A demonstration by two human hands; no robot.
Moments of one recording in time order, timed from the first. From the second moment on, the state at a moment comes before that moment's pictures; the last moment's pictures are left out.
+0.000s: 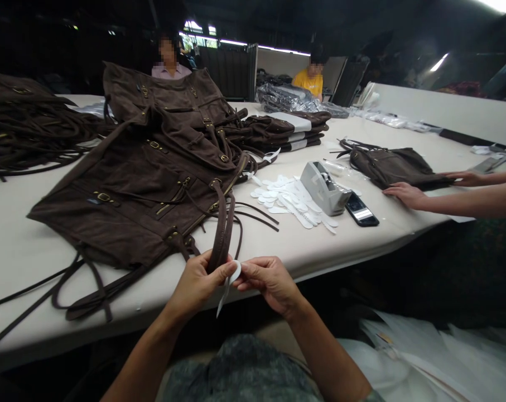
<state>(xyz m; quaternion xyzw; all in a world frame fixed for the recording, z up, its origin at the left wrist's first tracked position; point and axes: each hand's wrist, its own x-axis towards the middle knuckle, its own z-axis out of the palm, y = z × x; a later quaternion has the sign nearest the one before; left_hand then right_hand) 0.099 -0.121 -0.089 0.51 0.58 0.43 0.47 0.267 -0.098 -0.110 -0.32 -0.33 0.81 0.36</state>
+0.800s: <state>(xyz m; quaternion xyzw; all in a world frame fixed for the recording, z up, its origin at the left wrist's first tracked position) 0.092 -0.120 -0.089 0.59 0.59 0.35 0.43 0.272 -0.090 -0.110 -0.34 -0.34 0.82 0.32</state>
